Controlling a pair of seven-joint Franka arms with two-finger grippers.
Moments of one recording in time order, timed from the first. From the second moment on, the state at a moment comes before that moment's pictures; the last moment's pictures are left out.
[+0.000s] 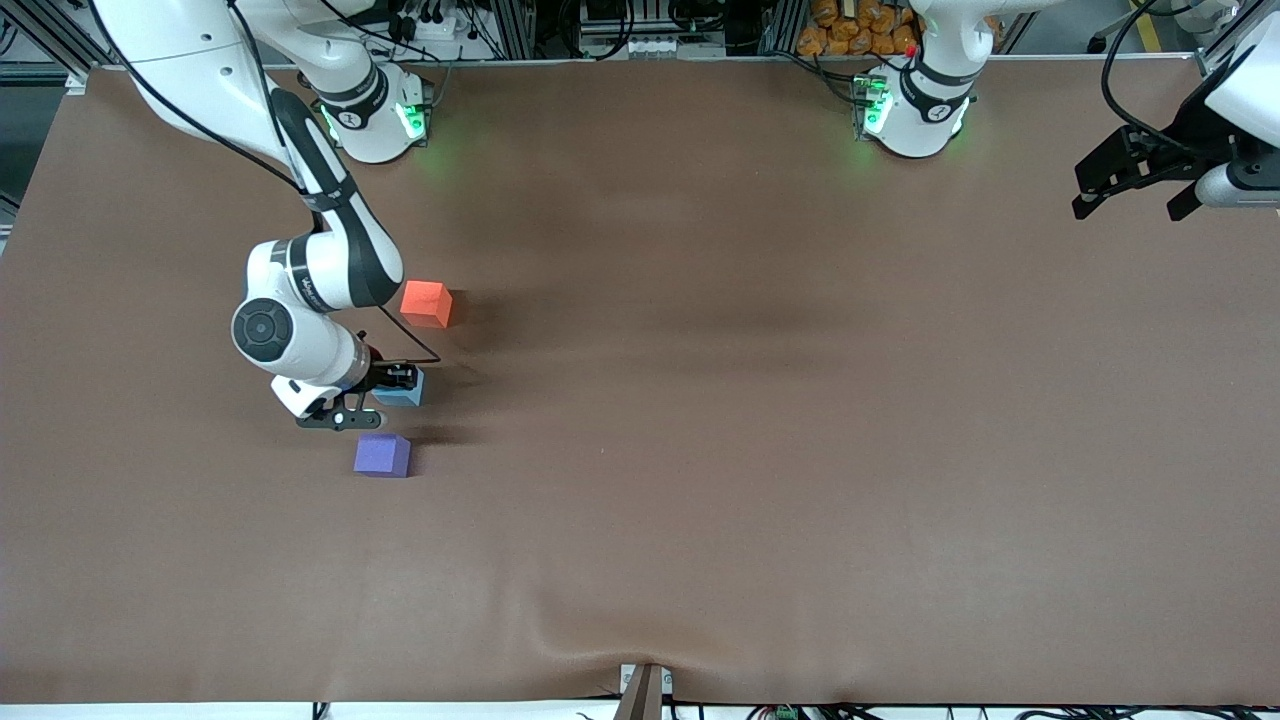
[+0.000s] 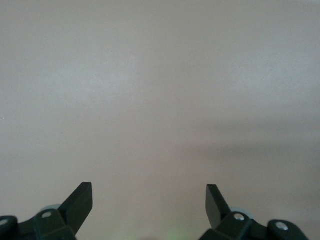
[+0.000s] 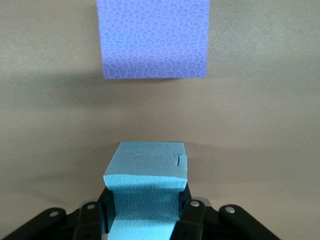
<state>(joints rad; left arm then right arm) 0.07 -0.15 -0.16 -1.65 -0.03 1.55 -0.07 0.21 0.41 -0.01 -2.09 0.07 2.38 0.17</state>
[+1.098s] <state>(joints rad) 0.07 -0.15 -0.16 -1.65 -0.03 1.55 -0.07 0.11 0.36 -0.02 -1.29 0.11 1.55 0.16</state>
